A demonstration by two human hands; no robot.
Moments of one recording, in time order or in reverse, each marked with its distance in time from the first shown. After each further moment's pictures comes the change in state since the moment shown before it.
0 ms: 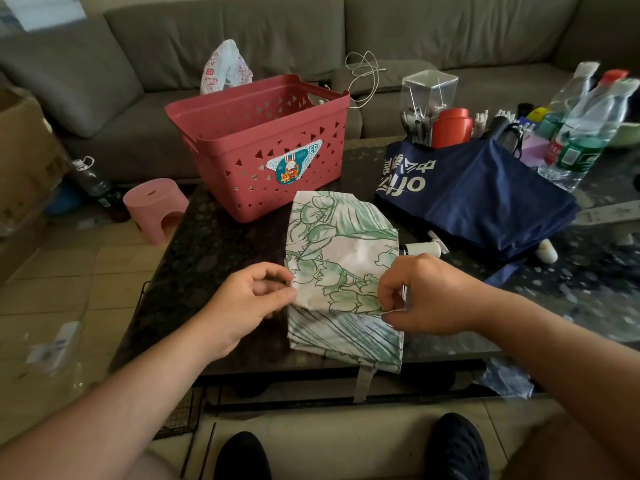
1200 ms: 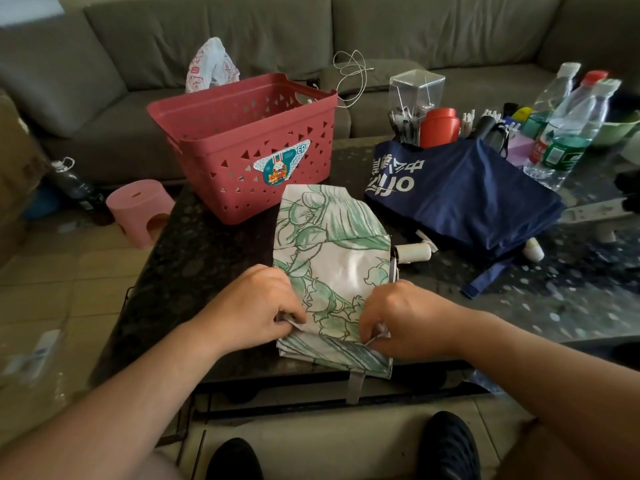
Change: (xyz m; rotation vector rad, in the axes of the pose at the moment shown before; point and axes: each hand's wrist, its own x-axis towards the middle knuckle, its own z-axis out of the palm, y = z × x) left_hand 0.029 0.003 0.002 1.104 -0.304 0.797; right_hand -0.002 0.006 0.033 -0.121 -0.136 -0.104
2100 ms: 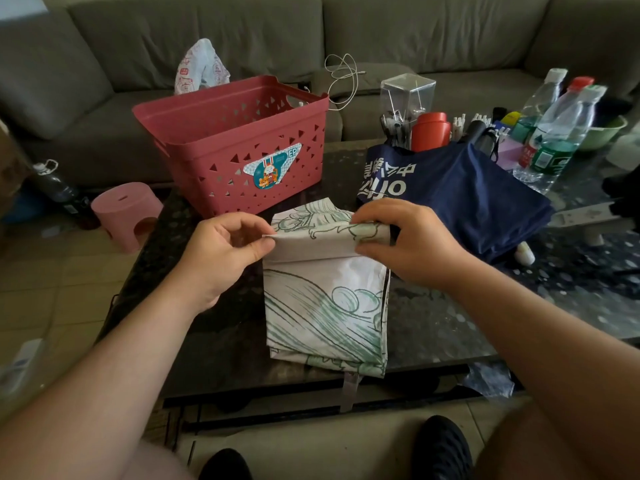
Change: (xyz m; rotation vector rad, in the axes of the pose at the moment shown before) left_hand 0.030 -0.014 -0.040 -0.953 0.562 -0.486; right_hand 0.029 0.021 -0.063 0.228 0.583 0.211
